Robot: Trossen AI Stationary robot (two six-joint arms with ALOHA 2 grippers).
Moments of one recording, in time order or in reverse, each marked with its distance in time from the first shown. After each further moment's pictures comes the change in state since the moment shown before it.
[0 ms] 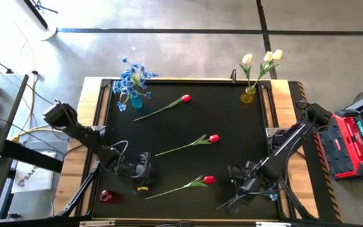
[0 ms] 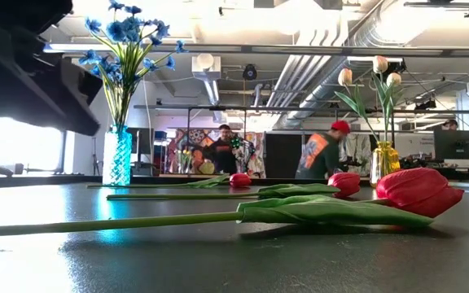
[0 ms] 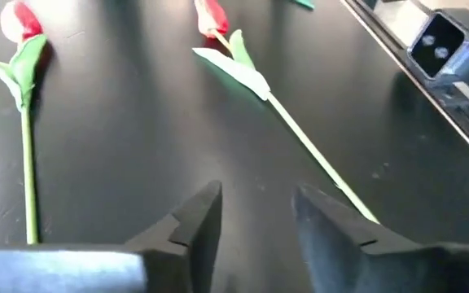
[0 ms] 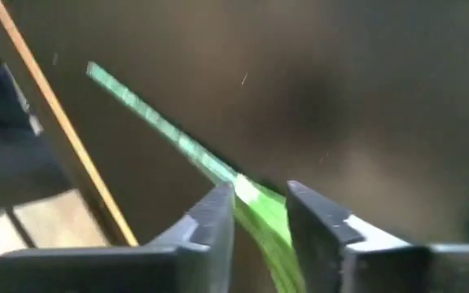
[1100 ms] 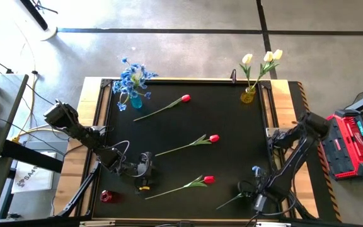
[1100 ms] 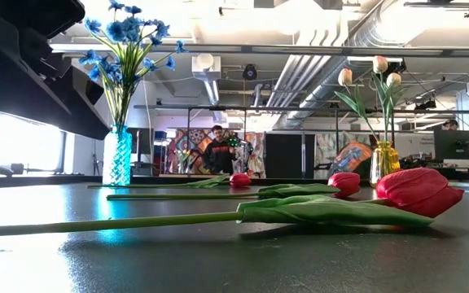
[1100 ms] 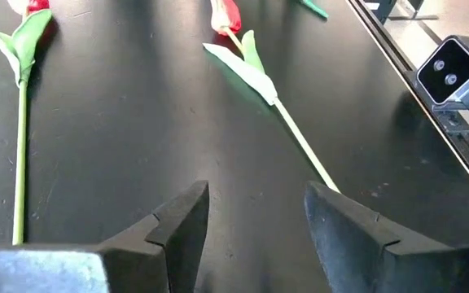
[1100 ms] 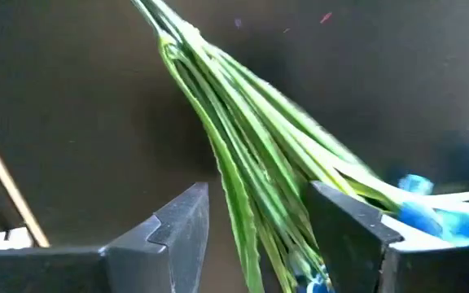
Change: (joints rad) left arm 0.010 0.012 0.019 -0.015 0.003 -0.115; right arm 0.224 0.145 0.000 -0.077 -0.005 0.000
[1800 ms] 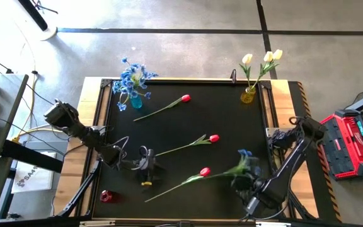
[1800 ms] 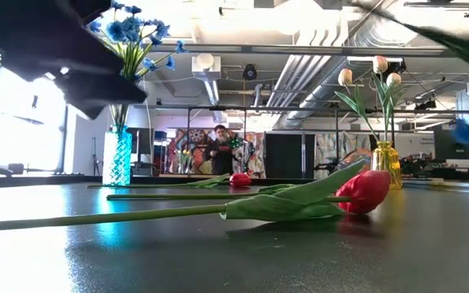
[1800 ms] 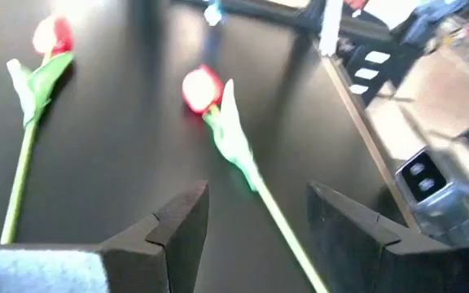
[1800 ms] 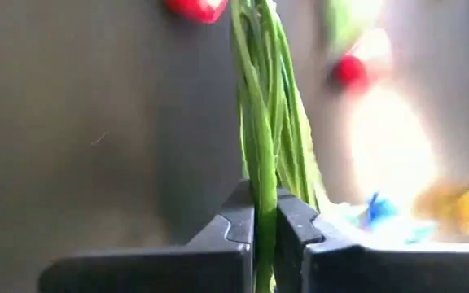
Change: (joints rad) left arm 0.065 -0.001 0.000 0.176 0.004 -0.073; right arm -0.087 0.075 0.350 -0.537 0.535 -0.251
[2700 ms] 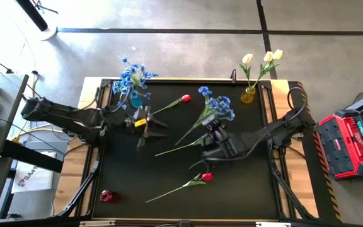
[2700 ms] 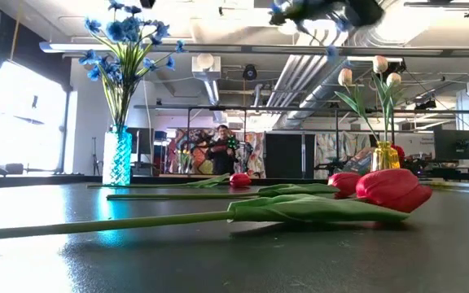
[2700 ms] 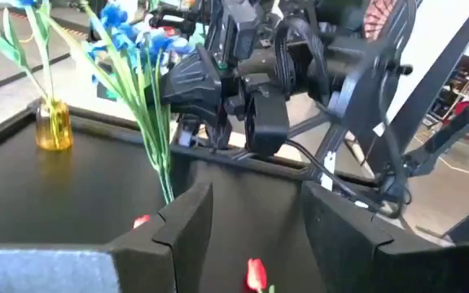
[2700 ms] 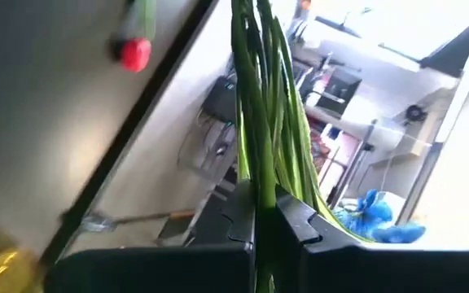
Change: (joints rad) left arm 0.438 -0.482 0.364 -0.557 0.330 0.171; right arm -0.569 -0.002 0.284 0.105 0.705 -1.600
